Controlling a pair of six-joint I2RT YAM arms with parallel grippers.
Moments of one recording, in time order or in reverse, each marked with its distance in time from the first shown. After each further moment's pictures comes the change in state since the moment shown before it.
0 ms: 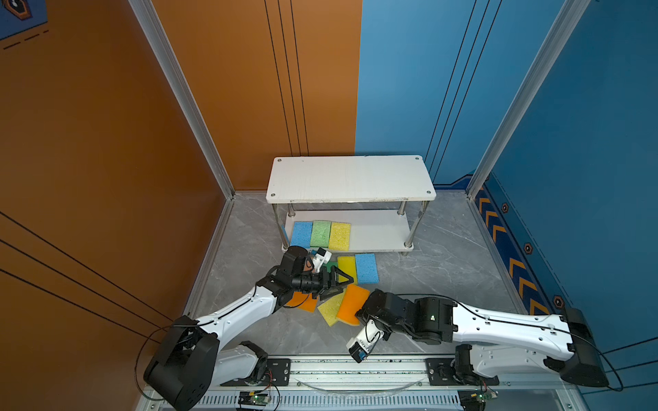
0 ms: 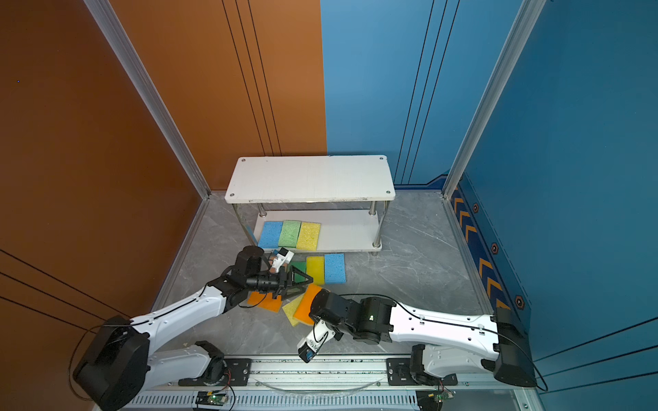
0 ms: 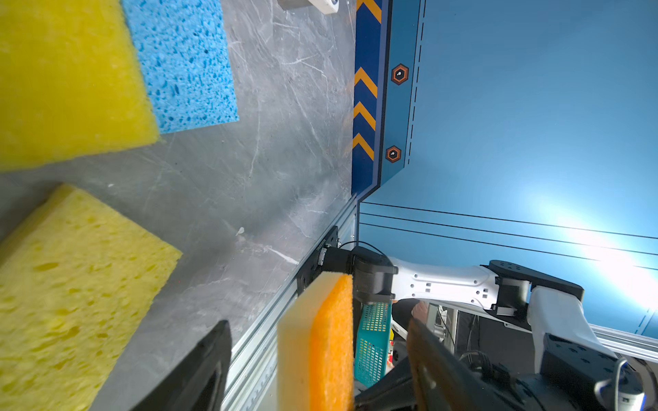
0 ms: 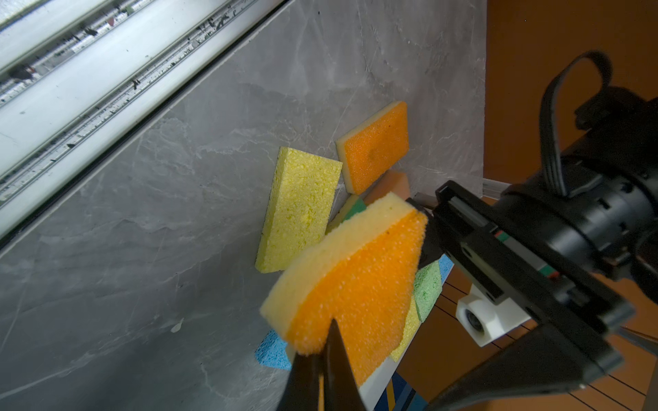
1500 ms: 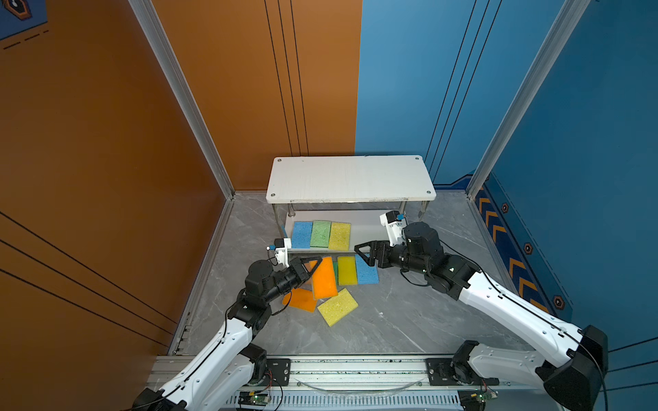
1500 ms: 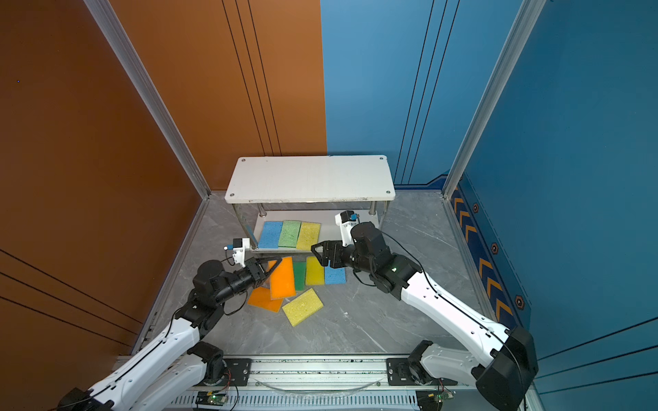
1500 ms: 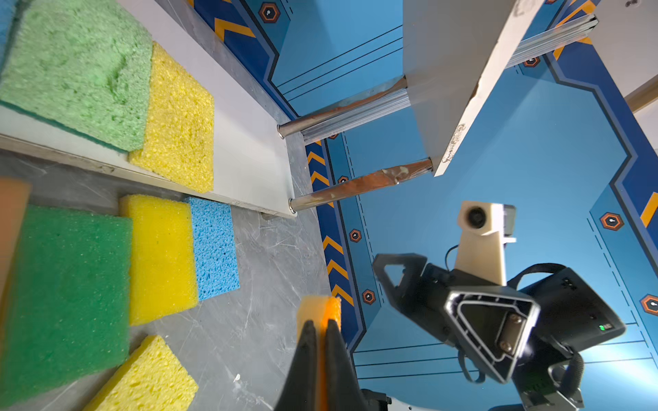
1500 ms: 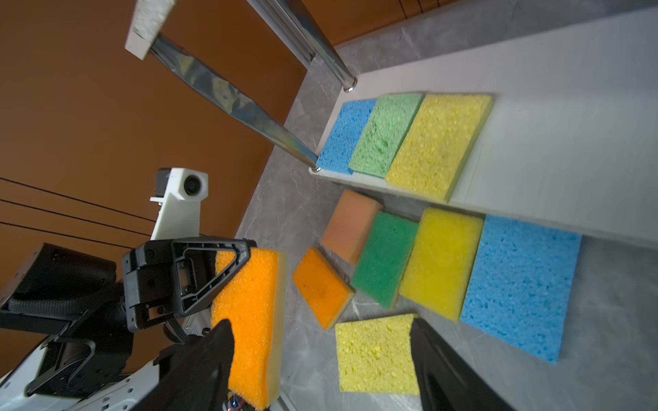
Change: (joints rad) left arm 0.185 -0.478 -0.220 0.192 -0.369 -0.093; right arm -0.548 -0.006 0.072 0.281 -0.417 2.045
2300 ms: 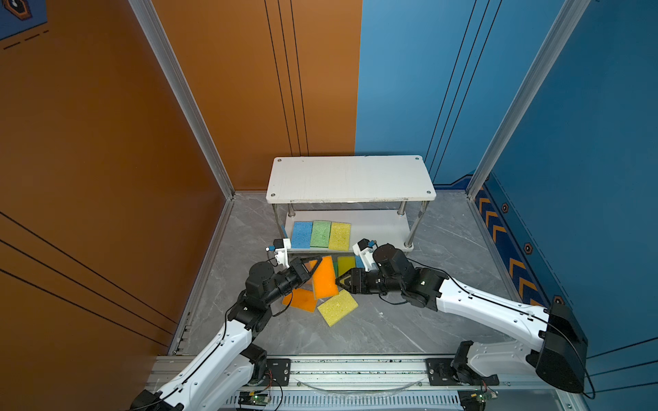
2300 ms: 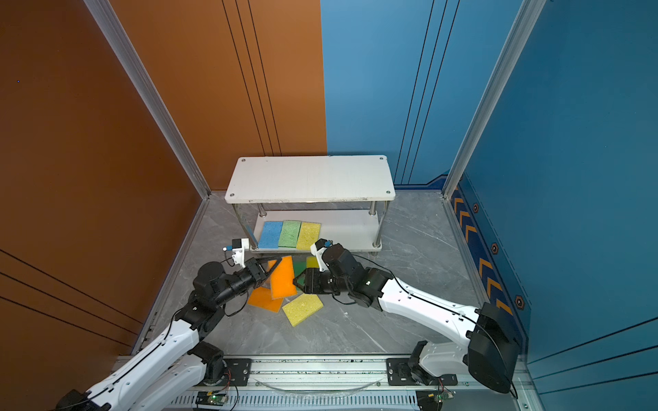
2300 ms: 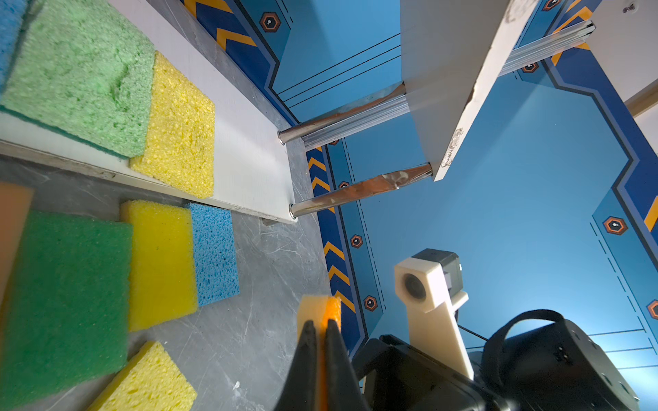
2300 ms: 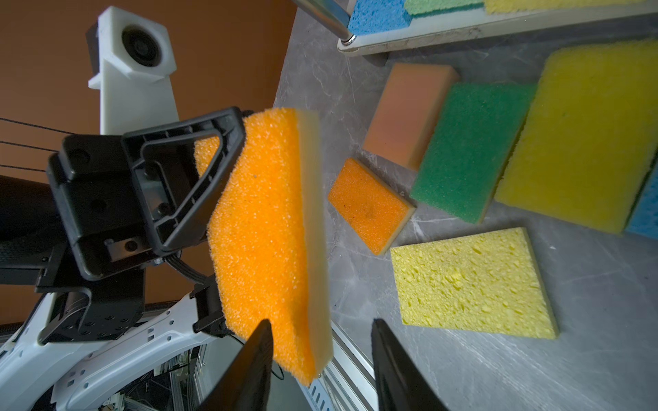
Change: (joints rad) left arm -0.023 -0.004 0.000 -0.001 -0.036 0.000; right arm 0.202 0.131 -0.034 0.078 -0.051 0.163
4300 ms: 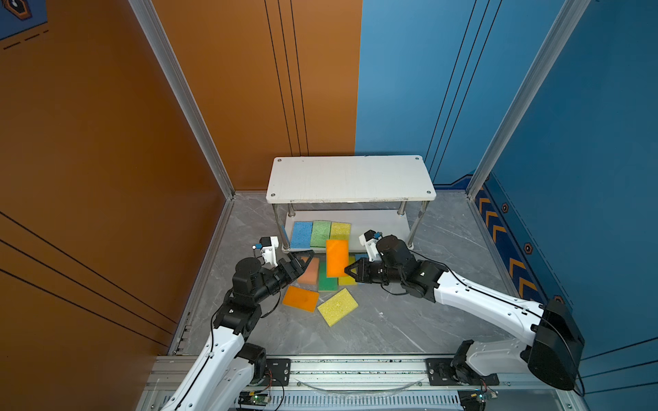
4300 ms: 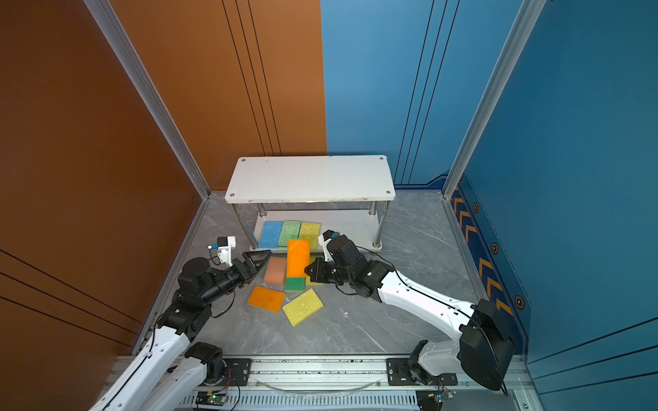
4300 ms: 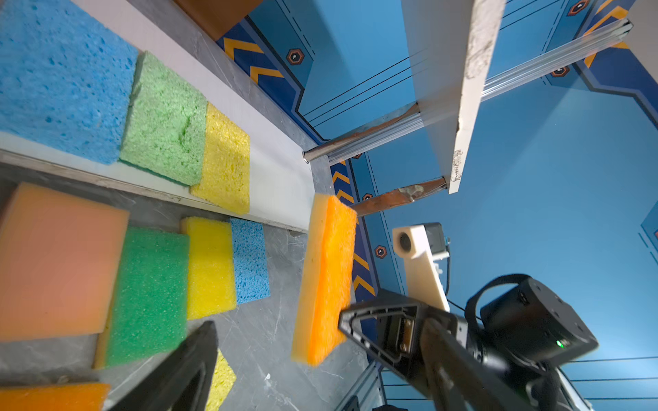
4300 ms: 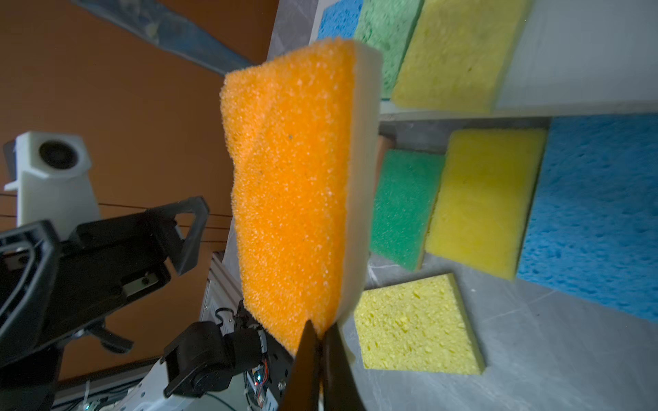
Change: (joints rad) left arm 0.168 -0.158 0.140 -0.394 0.061 0.161; right arm -0.179 0.030 0.040 -0.026 0.048 -0.056
